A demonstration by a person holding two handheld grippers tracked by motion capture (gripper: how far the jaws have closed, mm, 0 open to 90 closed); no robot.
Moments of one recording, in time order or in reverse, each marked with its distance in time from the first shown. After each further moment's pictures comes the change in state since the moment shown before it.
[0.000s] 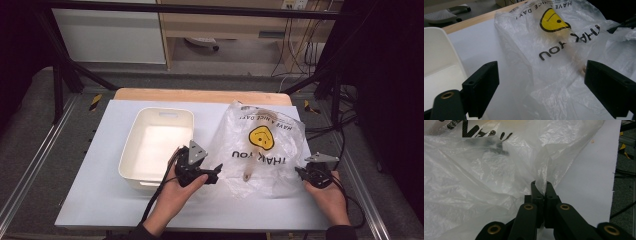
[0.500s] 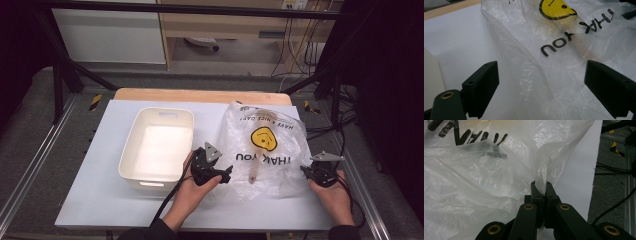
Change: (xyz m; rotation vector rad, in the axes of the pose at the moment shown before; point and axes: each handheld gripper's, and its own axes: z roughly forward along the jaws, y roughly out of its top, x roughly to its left) left arm -0.014 -0.009 0.044 0.076 0.010 -0.016; right arm -0.013 -0.002 -0.002 0.005 -0.039 0.018
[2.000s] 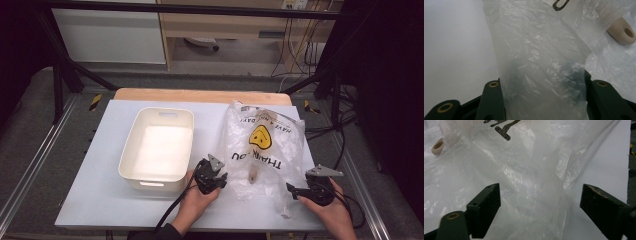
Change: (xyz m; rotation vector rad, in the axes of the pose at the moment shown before) left arm -0.009 -0.037 0.028 0.123 0.023 -0.019; right arm 0.040 -0.024 -0.028 -0.032 0.068 0.012
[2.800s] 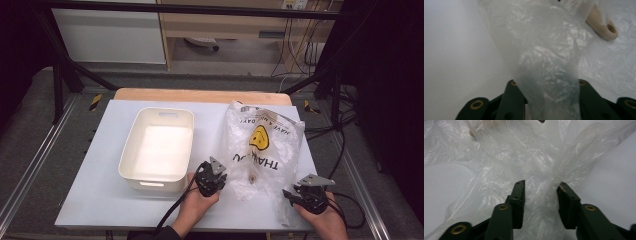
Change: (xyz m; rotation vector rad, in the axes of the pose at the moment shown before) left arm -0.007 -0.003 -0.004 -0.012 -0.051 0.028; right arm 0.028 -0.009 -0.003 0.030 0.081 -0.091
